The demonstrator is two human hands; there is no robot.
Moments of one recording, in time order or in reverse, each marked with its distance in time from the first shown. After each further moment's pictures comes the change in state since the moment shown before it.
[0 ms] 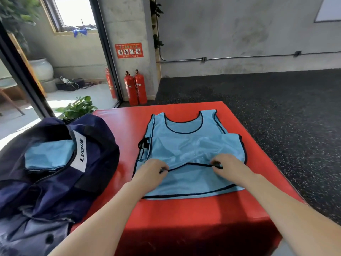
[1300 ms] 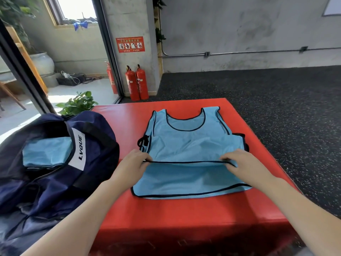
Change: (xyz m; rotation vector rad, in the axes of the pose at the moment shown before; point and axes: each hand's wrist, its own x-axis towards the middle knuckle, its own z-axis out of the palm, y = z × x) left_hand -0.009 -0.051 -0.023 -0.037 0.163 -0.010; right_hand -0.017 0.018 -0.016 0.018 0.134 -0.066
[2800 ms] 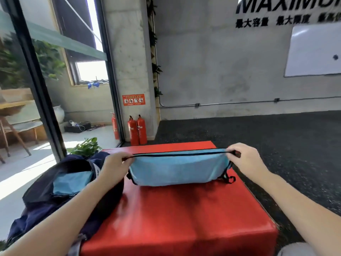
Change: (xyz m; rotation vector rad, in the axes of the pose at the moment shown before) left_hand -0.031 0.080 -0.141 -0.090 0.436 -0.050; right_hand -0.046 -0.041 -0.153 0.171 0.588 -0.055
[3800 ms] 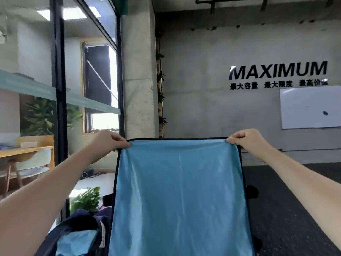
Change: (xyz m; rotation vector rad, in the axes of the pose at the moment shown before) left_hand 0.105 0.137 -0.236 -0.219 0.011 0.032; right_hand 0.157 -0.147 -0.177 0.257 -0.024 0.139
